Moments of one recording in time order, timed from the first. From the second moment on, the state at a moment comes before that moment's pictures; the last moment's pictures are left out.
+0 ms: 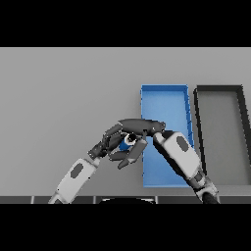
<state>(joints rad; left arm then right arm) -0.26 0.11 -0.51 -1.61 -0.03 -0.29 0.05 -0.65 -0.16 0.36 -1.65 -0.49 0.75 0.36</state>
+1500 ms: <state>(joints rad) -0.23 0.03 -0.41 -1.57 -0.14 -0.41 0.03 -0.65 -0.19 0.44 -1.67 -0.50 0.64 0.22</state>
